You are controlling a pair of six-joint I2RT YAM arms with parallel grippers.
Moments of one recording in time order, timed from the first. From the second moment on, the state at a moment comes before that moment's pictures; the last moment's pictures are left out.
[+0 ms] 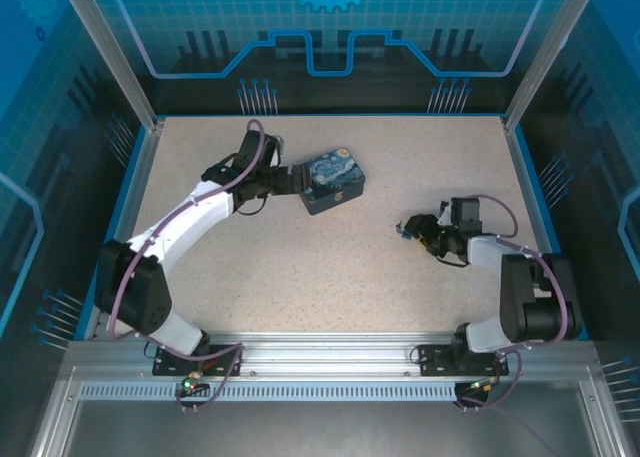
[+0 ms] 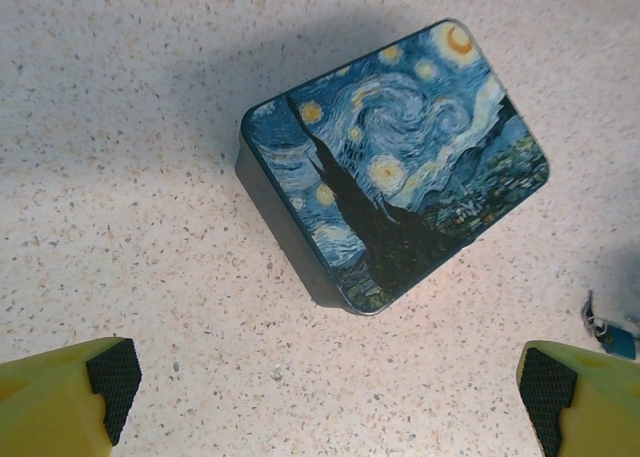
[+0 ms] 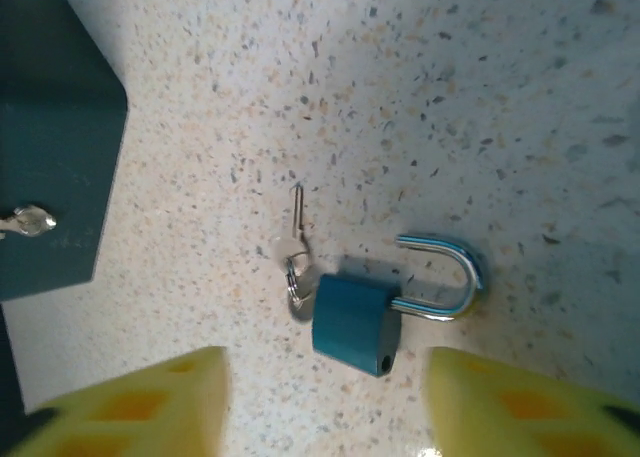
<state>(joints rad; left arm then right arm) -0.40 1.53 1.27 -0.55 0.01 -0.46 -0.02 1.42 0.55 -0.04 -0.47 0.71</state>
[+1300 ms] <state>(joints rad) -0.26 1.21 0.35 0.47 -0.44 -0.10 0.09 1.30 0.48 0.25 0.30 0.07</state>
